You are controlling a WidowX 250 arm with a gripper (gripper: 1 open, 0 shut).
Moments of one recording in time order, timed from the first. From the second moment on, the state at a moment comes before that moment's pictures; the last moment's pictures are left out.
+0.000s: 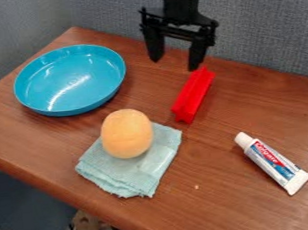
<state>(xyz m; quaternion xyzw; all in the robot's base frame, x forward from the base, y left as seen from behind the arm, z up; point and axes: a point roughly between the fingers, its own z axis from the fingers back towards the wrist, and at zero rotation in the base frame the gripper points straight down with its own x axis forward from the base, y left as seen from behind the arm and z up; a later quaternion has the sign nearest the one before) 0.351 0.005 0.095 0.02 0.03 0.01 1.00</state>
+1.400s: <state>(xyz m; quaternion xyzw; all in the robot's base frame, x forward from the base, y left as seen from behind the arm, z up) 0.361 -0.005 0.023 0.02 0.08 0.03 1.00</state>
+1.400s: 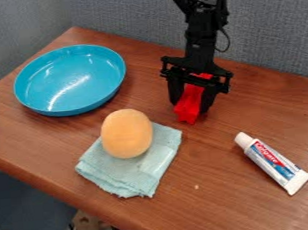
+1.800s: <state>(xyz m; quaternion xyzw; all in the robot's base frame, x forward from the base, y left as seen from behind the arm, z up) 0.359 -0.003 0.023 0.02 0.09 0.03 1.00</state>
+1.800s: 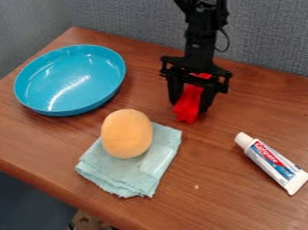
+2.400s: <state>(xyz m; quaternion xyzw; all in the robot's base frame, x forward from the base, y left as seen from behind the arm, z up) 0.357 0.013 0.036 0.02 0.09 0.04 0.99</state>
